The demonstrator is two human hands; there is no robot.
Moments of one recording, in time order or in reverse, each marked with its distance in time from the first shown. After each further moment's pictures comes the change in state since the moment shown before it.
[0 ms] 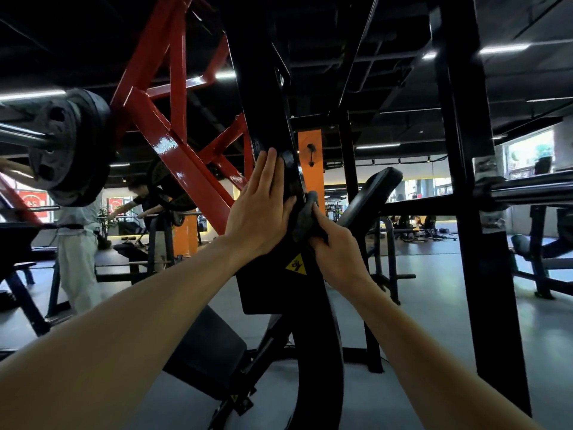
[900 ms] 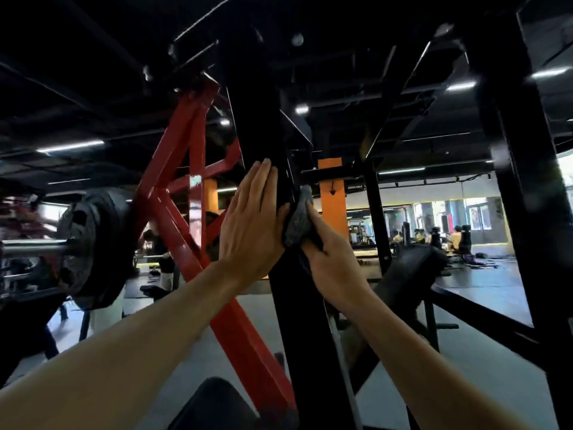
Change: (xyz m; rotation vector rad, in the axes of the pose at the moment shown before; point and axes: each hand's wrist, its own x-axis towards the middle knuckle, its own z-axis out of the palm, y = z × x) left_hand 0.207 -0.090 -0.075 0.029 0.280 0.003; right_hand 0.233 -0.117 -0.010 0.267 -0.072 -0.081
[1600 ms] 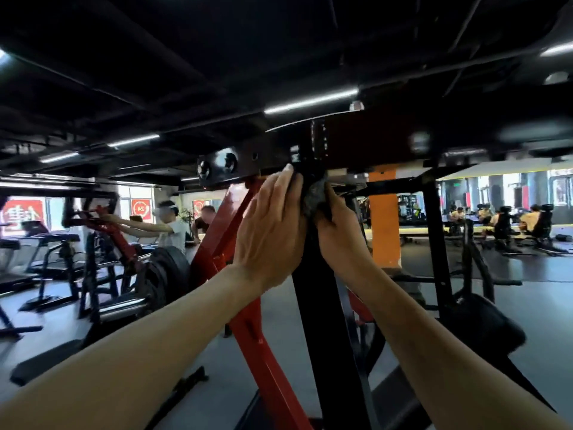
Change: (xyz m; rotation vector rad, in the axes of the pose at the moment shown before) left_hand 0.243 -0.092 -0.069 0.277 -0.124 0.061; right_hand 0.271 -0.159 0.001 0.054 -0.003 0.060
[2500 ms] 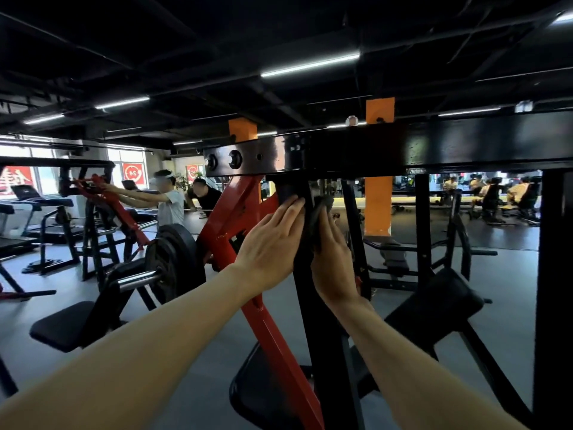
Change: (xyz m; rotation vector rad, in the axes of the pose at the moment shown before) left_hand -0.005 -0.002 -0.053 -0.132 -0.464 0.125; right_hand -0.052 0.000 0.012 -0.419 0.058 -0.044
